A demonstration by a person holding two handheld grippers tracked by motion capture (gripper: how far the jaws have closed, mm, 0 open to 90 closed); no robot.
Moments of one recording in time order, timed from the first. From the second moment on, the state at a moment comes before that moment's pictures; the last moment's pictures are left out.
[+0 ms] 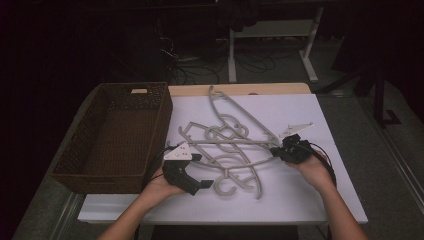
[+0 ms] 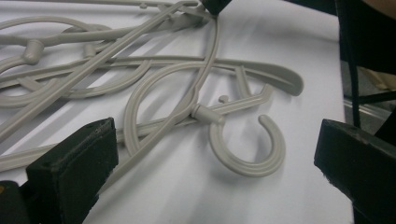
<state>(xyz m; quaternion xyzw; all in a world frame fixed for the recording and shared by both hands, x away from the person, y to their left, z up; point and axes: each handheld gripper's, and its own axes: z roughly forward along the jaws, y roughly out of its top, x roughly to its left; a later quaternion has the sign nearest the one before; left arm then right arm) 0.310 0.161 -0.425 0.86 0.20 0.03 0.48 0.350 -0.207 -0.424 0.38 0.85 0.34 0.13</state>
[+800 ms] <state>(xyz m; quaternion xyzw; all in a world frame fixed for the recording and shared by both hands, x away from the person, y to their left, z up) 0.346 0.134 -0.446 0.93 0.18 0.12 0.31 0.311 -0.214 -0.413 0.37 0.83 0.40 0.09</state>
